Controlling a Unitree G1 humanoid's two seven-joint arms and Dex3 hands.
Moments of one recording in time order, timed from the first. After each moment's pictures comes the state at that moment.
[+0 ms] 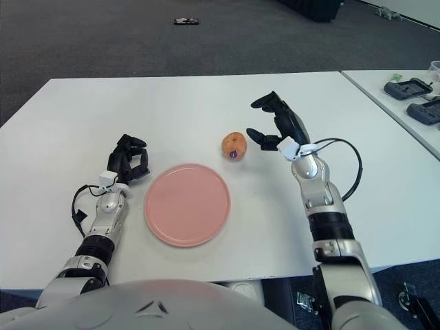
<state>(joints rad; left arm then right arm) -0.19 -0.03 0.09 0.68 0.01 -0.56 0.08 -0.38 -0.46 0.04 0.43 -0.36 -0.41 0.05</state>
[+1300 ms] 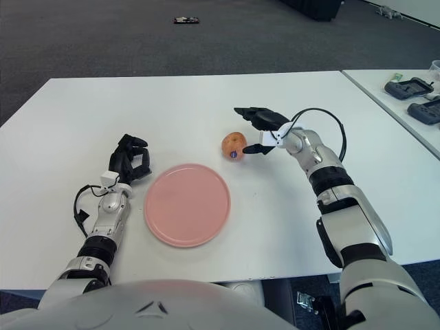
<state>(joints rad) -0.18 -0.04 0.10 0.65 0.01 -0.56 0.09 -0.69 -0.54 0.39 0.85 -0.59 -0.50 0.21</state>
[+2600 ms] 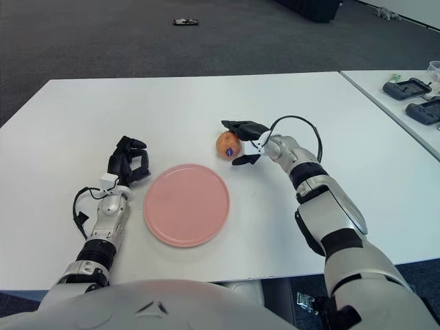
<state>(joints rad) -0.16 -0.04 0.09 0.63 0.01 -0.55 0.11 -0.81 -0.41 0.57 1.13 -0.65 -0.54 0.13</state>
